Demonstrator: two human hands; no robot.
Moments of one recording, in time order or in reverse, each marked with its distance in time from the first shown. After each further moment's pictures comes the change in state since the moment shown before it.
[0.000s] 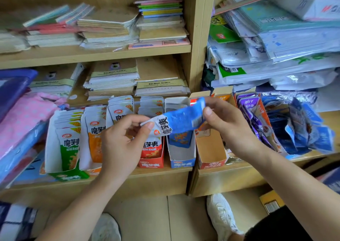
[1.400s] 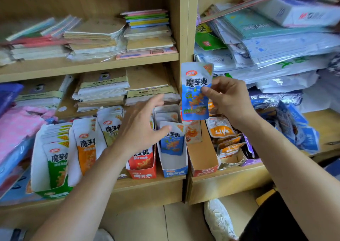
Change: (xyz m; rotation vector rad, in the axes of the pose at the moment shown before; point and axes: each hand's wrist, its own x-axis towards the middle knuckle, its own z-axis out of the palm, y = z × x) left_hand 0.067 -0.010 0.047 0.352 -0.493 0.105; right_hand 0.060 -0.013 -0.043 -0.111 0.270 -0.050
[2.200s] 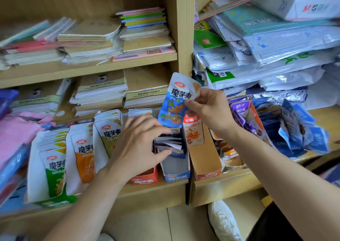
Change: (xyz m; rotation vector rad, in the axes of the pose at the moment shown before) left_hand -0.023 -0.011 0.010 0.276 -0.017 0.224; right_hand -0.002 0.021 0.043 0.012 -0.015 0.107
